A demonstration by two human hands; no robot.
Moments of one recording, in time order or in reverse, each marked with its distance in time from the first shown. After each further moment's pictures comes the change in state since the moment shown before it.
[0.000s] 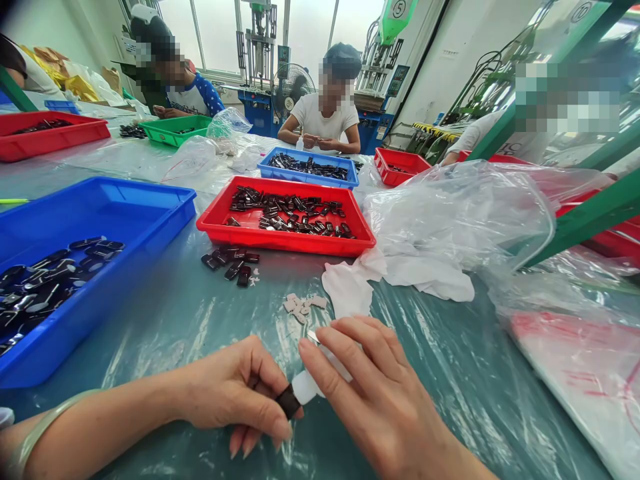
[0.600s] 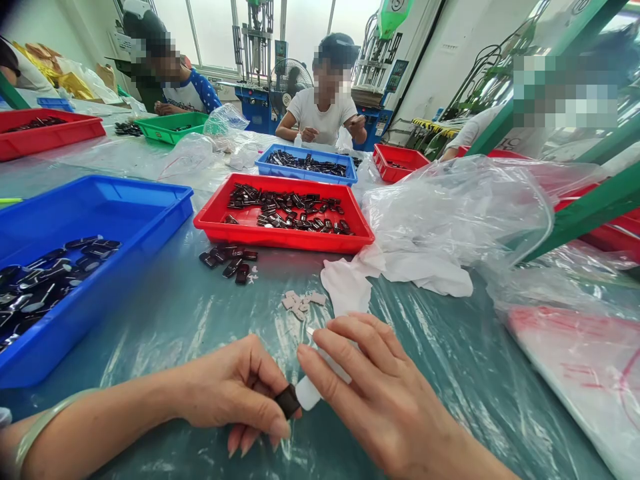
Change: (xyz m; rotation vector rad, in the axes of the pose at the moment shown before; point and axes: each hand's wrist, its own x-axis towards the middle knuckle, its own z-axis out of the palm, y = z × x) left_hand 0.001 0.003 0.001 0.024 -0.013 -0.006; right_hand 0.001 0.006 -0.006 0.034 -0.069 -0.081
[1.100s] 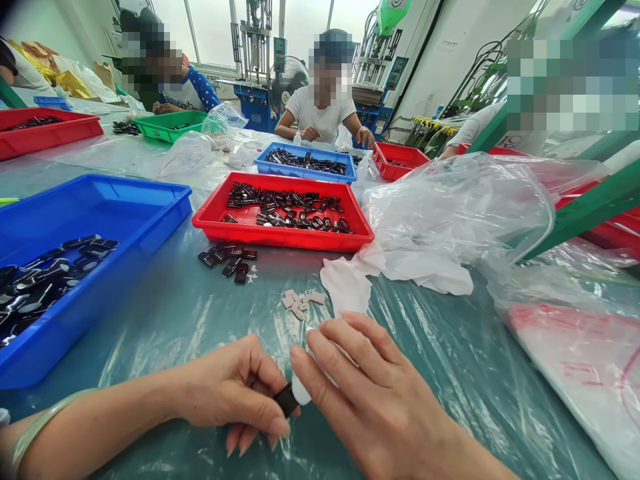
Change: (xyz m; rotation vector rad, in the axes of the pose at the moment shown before) left_hand 0.003 0.000 -0.001 0.013 -0.011 0.002; right_hand 0.005 -0.005 0.005 -0.014 0.047 -0.023
